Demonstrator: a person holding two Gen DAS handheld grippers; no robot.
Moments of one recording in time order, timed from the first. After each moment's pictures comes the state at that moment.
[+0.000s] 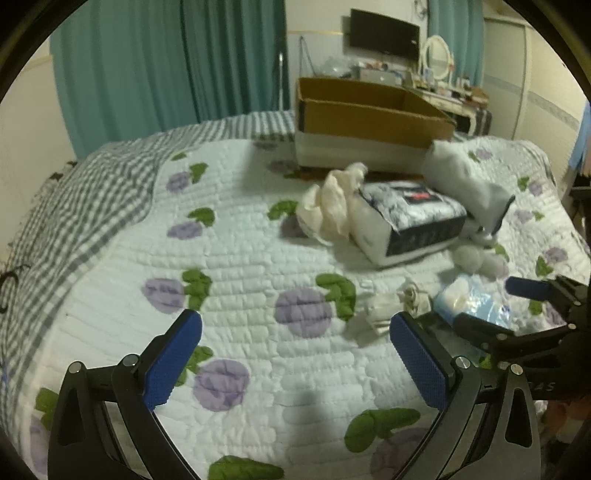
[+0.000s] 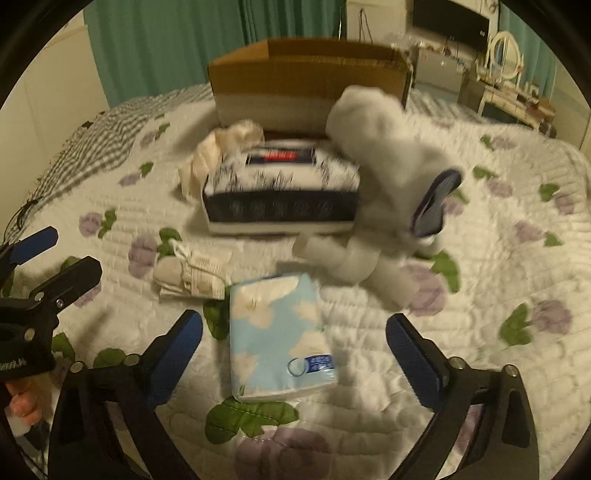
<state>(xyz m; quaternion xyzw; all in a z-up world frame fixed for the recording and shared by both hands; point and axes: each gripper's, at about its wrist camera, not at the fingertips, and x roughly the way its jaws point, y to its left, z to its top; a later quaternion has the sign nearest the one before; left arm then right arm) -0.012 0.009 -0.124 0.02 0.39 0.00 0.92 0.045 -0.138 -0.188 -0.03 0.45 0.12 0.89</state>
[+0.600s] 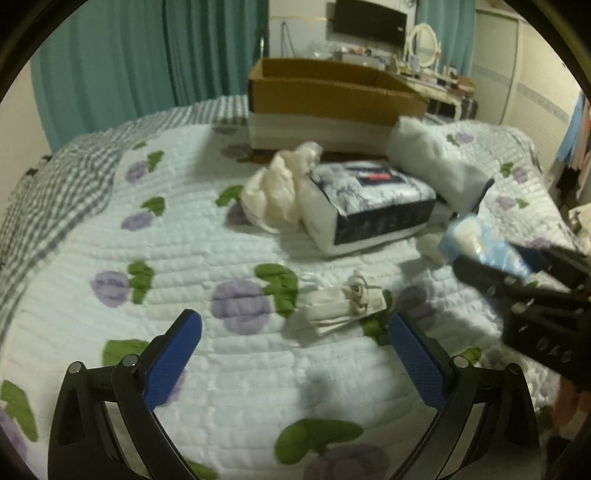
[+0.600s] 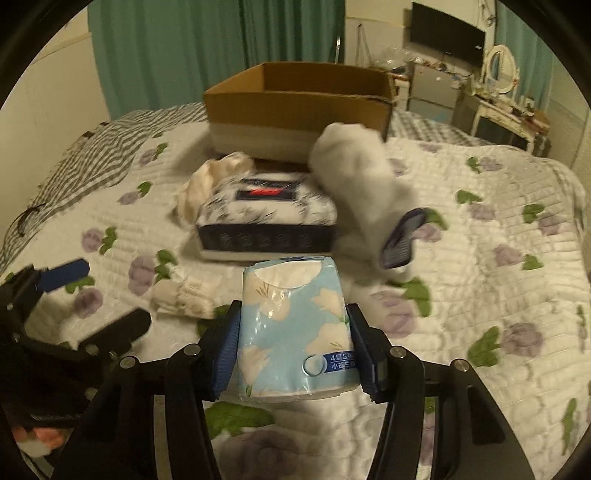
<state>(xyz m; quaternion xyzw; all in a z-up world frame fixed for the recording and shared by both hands) 0.005 -0.027 -0.136 0.01 0.42 -0.04 0.90 0.045 -0.153 -0.159 -0.05 0.41 0.11 0.90</state>
